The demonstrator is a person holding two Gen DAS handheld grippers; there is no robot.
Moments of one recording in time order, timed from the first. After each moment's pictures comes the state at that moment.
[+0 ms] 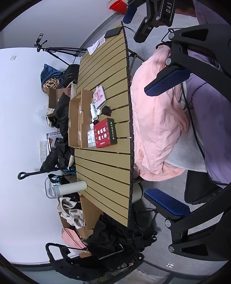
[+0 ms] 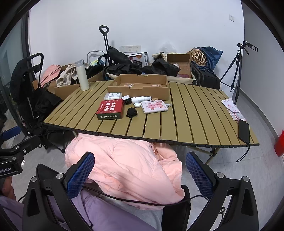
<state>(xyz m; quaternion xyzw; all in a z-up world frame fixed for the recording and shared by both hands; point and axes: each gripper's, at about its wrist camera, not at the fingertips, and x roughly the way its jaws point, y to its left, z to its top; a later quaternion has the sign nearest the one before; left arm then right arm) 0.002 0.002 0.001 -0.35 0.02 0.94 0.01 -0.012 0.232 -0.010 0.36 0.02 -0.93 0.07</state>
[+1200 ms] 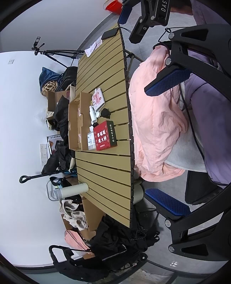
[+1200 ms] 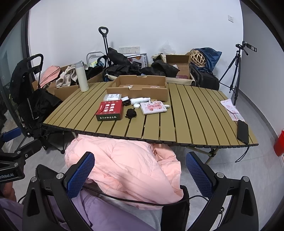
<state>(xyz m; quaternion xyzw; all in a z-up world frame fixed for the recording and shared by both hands) 0.005 0.009 0.002 -0.35 0.03 0.94 0.02 -0.009 0.233 -0.007 0.35 0.02 -0.93 0.07</state>
